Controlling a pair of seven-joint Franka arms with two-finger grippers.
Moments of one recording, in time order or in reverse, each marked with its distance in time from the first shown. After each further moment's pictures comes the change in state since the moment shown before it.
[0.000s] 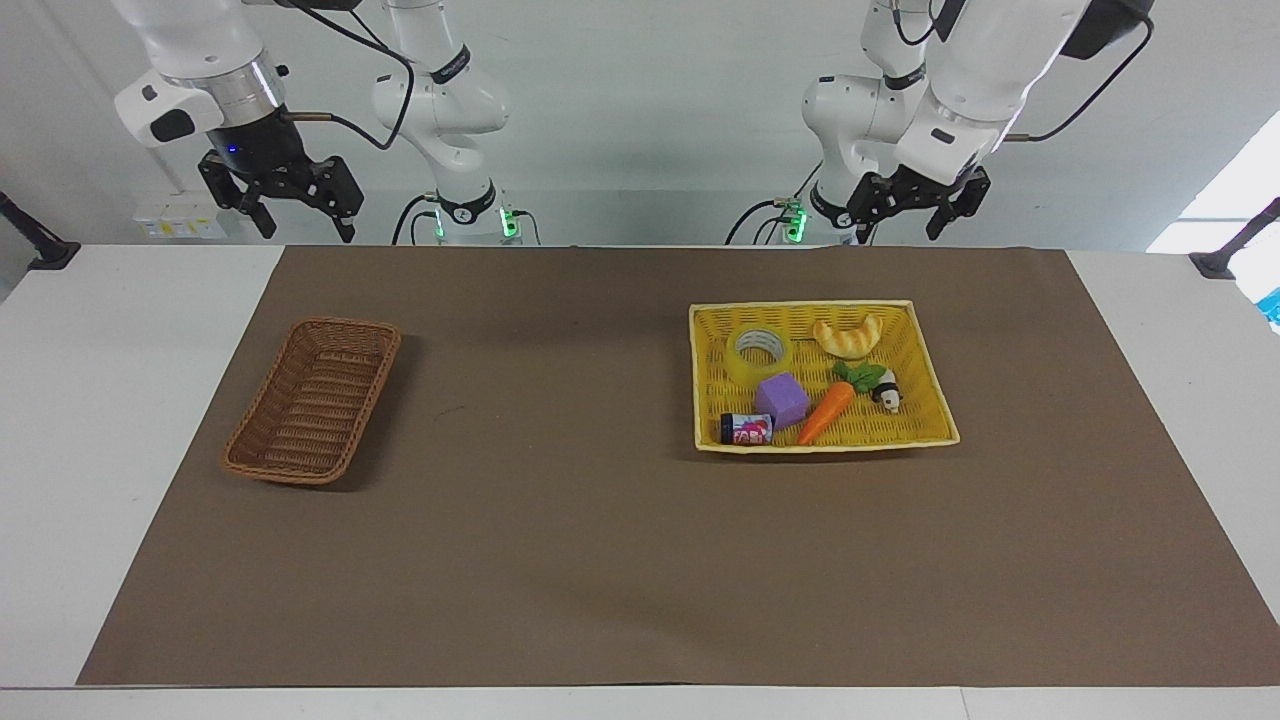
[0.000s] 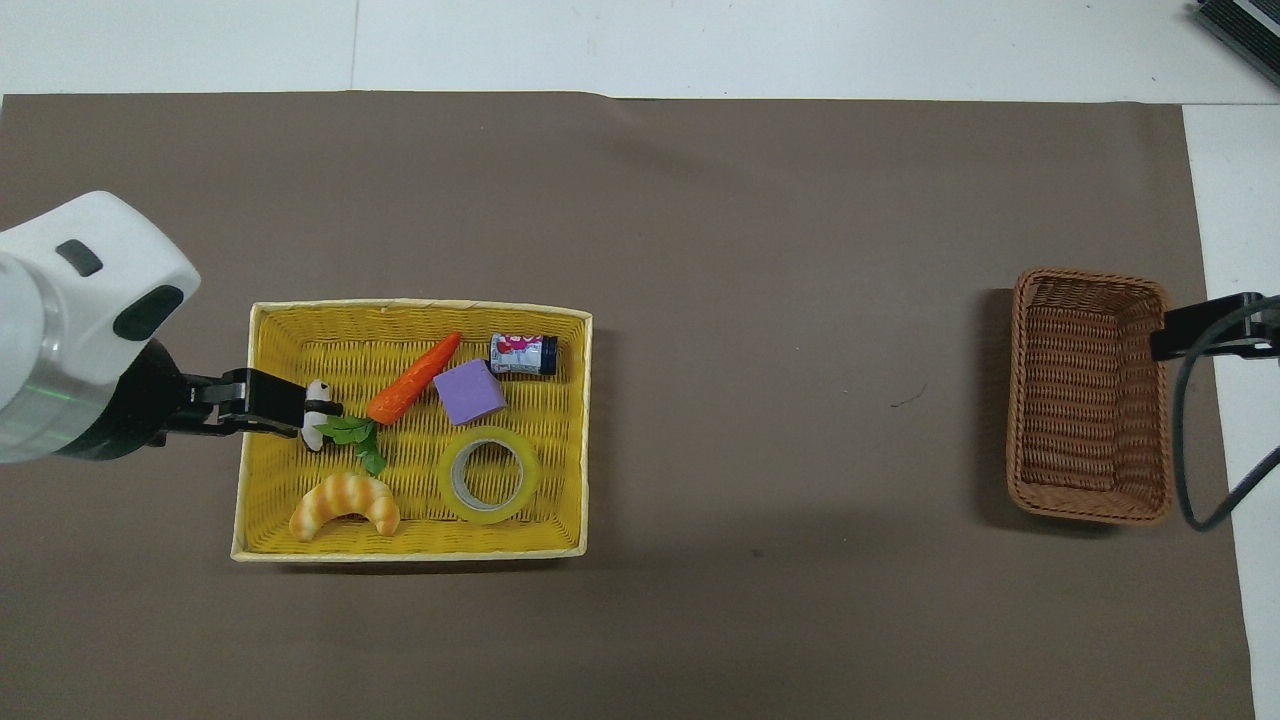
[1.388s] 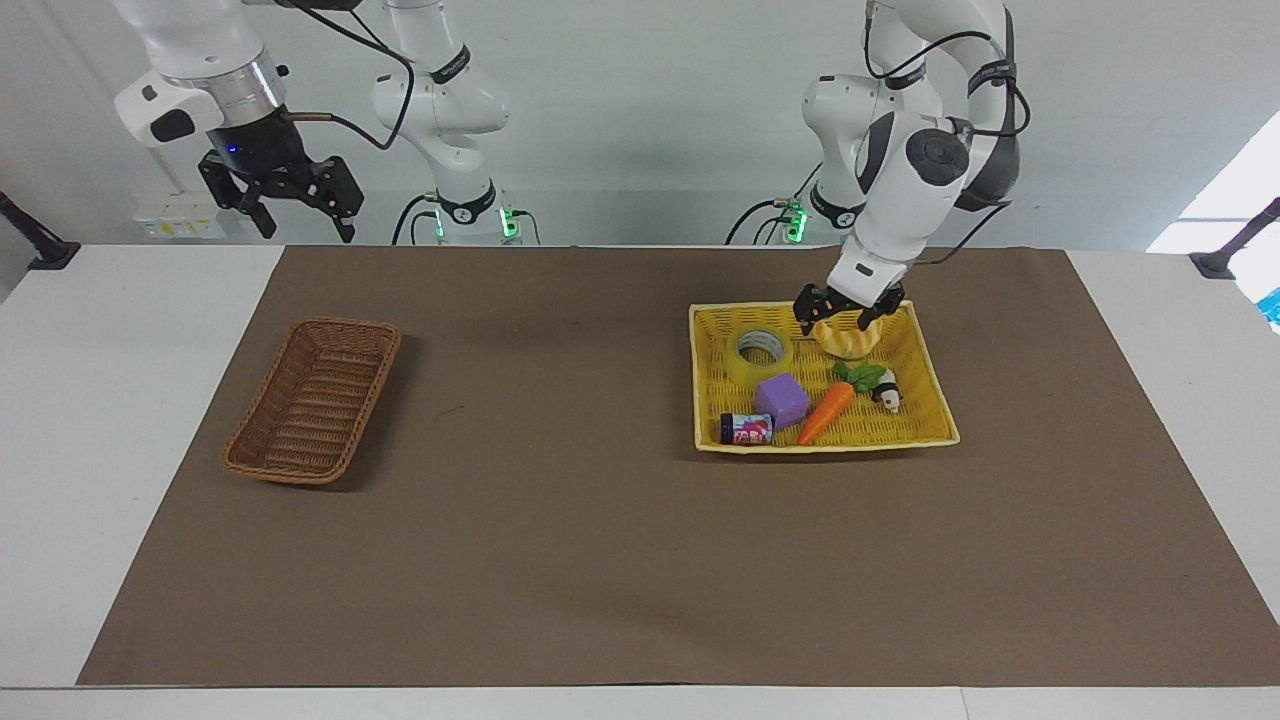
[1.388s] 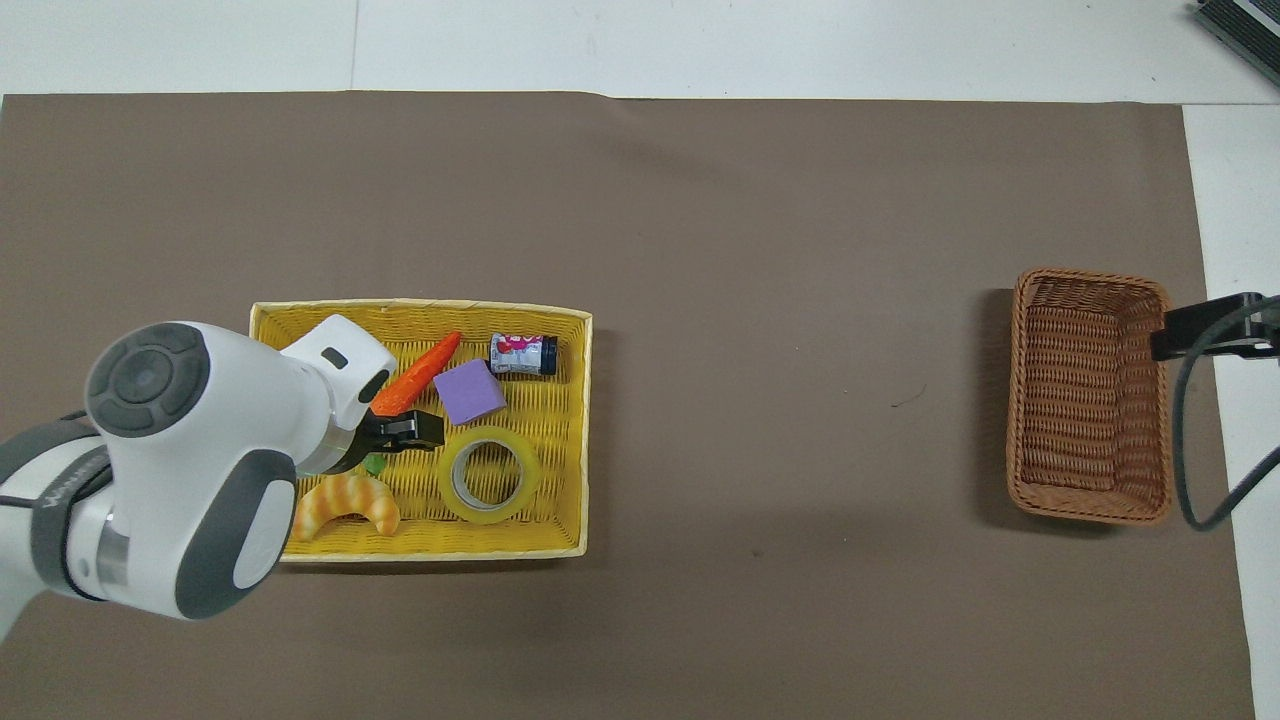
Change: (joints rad) left arm -0.063 0.017 -0.005 -0.510 -0.067 0.567 -0.042; right arm 0.000 0.000 0.000 0.000 0.000 0.000 0.000
